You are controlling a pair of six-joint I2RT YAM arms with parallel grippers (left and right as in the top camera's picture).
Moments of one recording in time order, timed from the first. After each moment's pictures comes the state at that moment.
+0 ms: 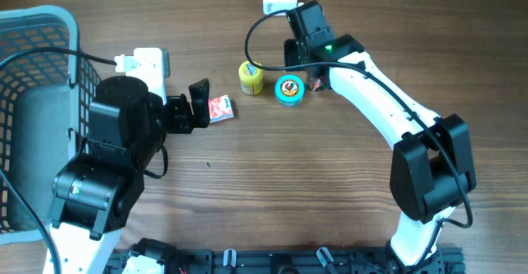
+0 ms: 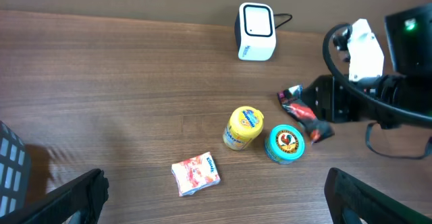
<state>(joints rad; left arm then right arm) -0.28 0.97 1.17 -0.78 -0.06 -0.25 0.46 1.97 1.55 -0.53 0.18 0.31</state>
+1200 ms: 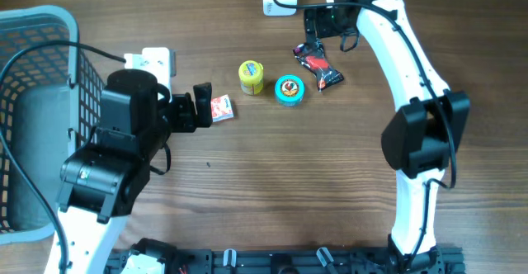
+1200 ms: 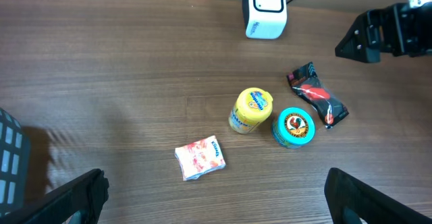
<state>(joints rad) -0.28 1.02 1.17 -0.82 -0.06 -0.25 0.27 2.26 2.17 -1.10 0.03 0.07</state>
